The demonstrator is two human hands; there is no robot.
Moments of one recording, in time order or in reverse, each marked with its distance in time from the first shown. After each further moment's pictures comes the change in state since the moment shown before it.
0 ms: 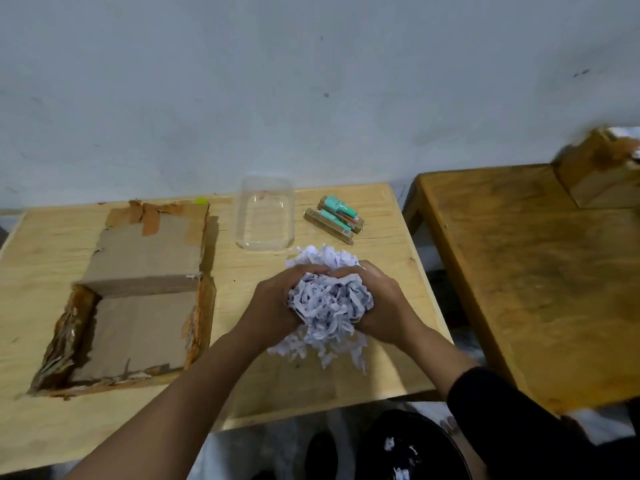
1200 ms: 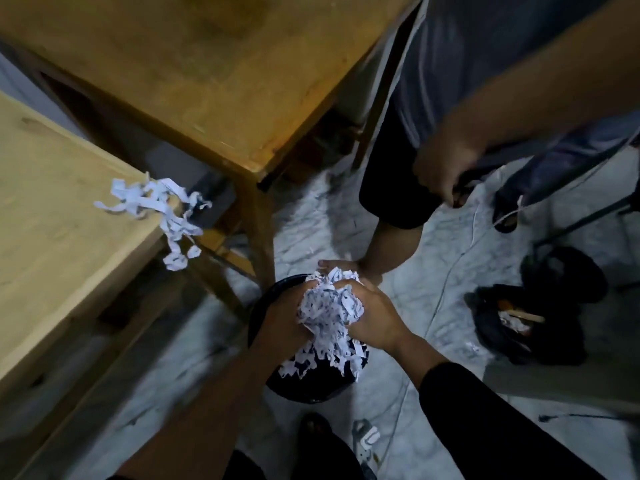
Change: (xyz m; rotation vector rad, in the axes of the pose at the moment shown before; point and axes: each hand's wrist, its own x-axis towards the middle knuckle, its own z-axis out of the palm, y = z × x) left_hand -0.176 0.017 0.379 -0.084 -0.919 0.127; right_hand -0.450 0.096 0.058 0.035 0.414 1.131
